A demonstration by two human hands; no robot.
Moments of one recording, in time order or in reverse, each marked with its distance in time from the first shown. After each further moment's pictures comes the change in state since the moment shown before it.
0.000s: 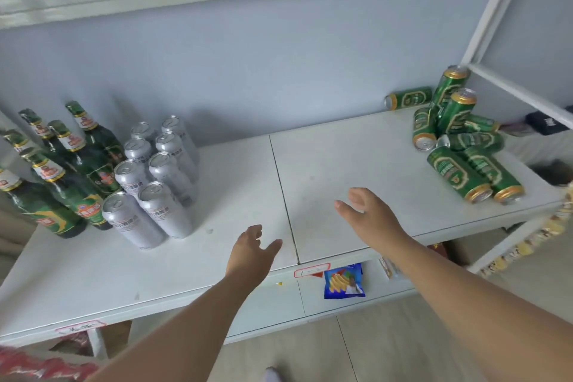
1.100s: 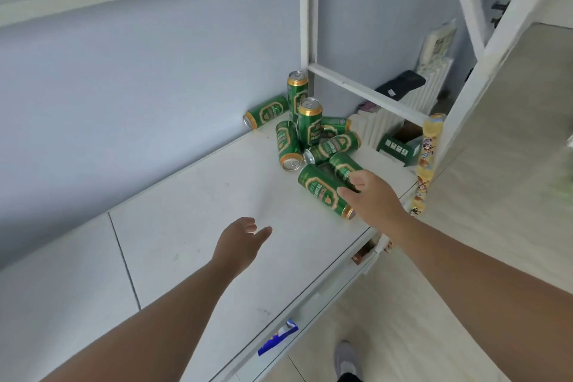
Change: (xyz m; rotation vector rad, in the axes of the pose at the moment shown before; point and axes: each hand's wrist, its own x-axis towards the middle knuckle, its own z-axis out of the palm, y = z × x) left_hand 0.132 0.234 0.181 0.112 -0.397 0.286; right_hand 0.089 0.151 -0.220 -0.050 0.379 0.287
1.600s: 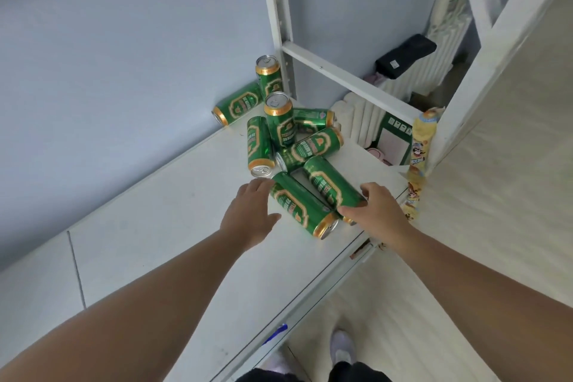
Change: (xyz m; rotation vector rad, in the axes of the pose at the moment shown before) left_hand 0.083 0.107 0.059 0.596 -0.020 0.390; right_hand 0.076 0.093 -0.024 -0.025 -0.114 0.219
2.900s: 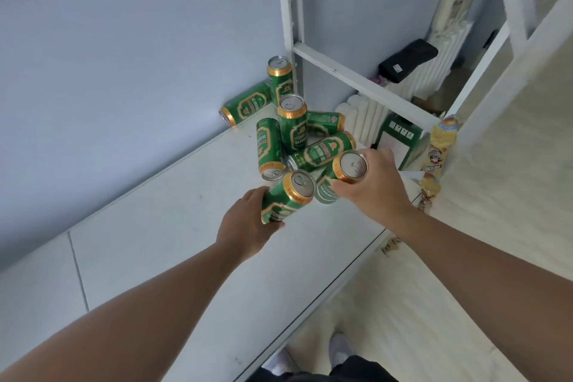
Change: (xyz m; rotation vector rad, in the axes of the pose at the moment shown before) left_hand -0.010 -0.037 -0.001 -0.166 0.083 -0.047; right_hand 0.005 -0.070 -0.004 0.073 0.273 -0.299
